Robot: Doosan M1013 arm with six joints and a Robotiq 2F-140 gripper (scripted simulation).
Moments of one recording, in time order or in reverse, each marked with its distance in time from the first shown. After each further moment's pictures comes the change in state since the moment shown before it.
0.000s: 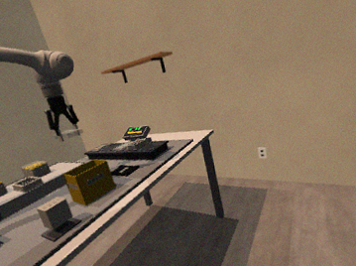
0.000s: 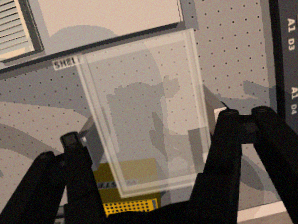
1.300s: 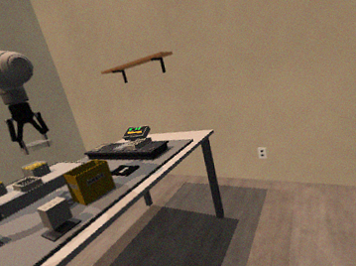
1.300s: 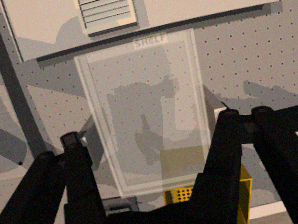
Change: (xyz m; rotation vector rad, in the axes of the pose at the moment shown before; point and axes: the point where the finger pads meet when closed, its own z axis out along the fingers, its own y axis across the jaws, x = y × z) arm -0.001 -0.167 0.000 0.000 0.000 0.000
